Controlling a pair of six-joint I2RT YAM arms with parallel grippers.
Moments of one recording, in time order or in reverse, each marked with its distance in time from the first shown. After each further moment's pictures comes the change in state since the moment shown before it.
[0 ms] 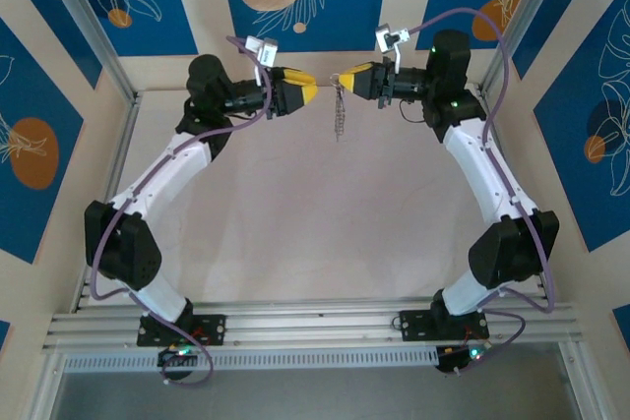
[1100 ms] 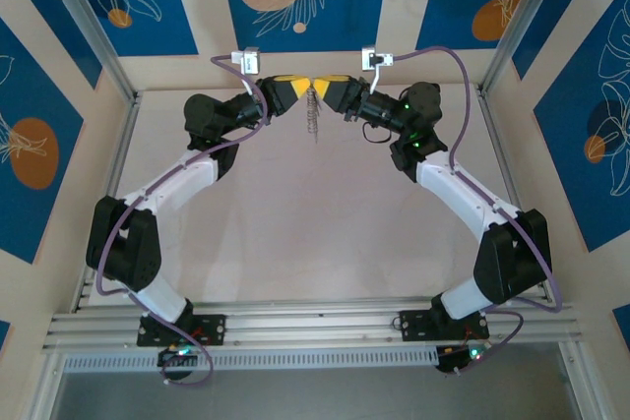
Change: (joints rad) left arm -0.027 -0.006 -0.266 0.691 -0.190 -0.486; right arm 0.205 -0.088 -0.417 0.812 0.410 0.528
